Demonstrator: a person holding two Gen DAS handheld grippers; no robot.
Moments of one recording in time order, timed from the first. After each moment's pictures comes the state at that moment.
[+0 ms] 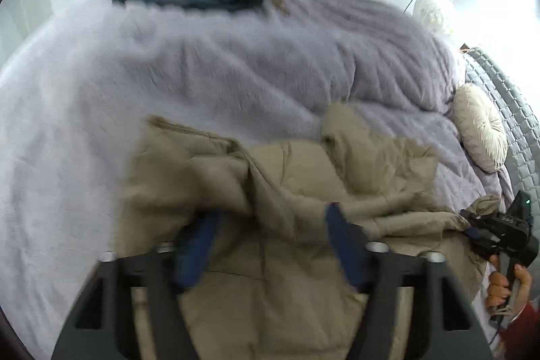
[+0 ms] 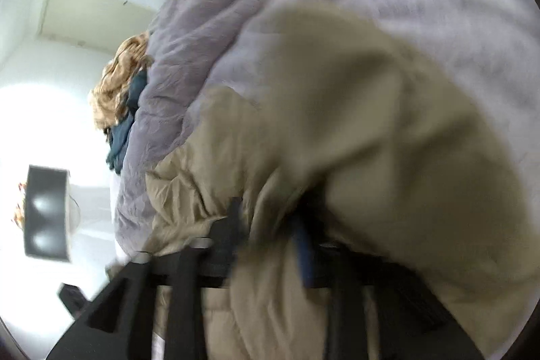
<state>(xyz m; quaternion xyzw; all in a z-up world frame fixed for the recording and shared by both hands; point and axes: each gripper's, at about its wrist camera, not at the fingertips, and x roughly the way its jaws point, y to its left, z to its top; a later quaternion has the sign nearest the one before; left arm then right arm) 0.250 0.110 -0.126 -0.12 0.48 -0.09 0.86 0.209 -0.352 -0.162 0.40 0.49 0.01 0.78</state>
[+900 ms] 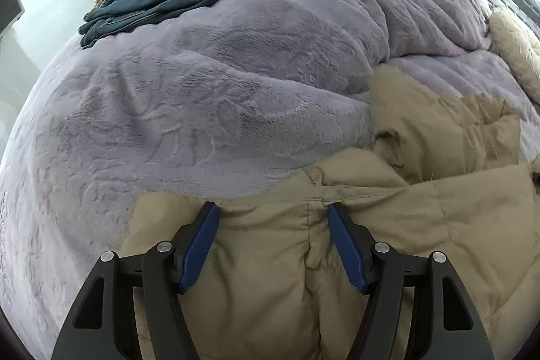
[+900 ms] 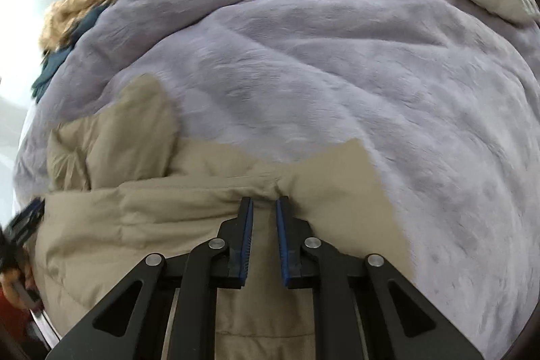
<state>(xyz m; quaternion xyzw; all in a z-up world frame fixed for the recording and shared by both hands) 0.334 0.062 -0.199 0.05 0.52 -0.05 0.85 0.258 -0.379 -0.196 0.18 0.57 -0.06 0.80</state>
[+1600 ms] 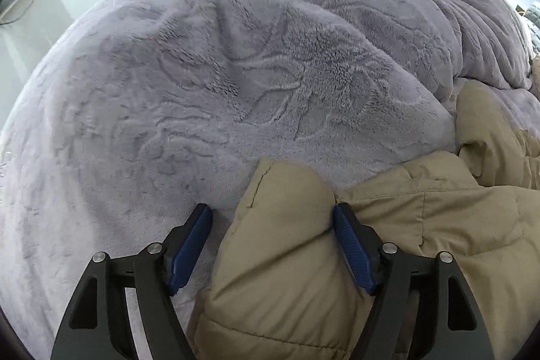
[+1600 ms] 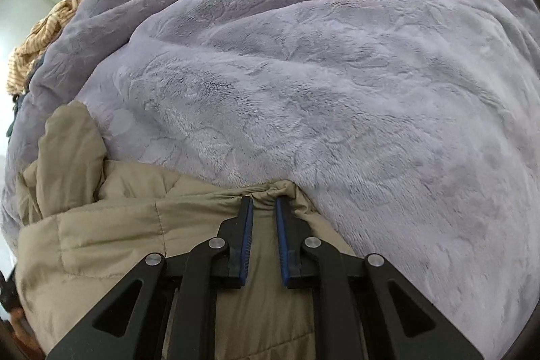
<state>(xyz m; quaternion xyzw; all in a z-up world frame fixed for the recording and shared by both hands) 0.340 0.117 -0.228 0.00 0.53 0.03 0.85 0.253 -0.421 -0.234 0.23 0.57 -0.13 0.78</state>
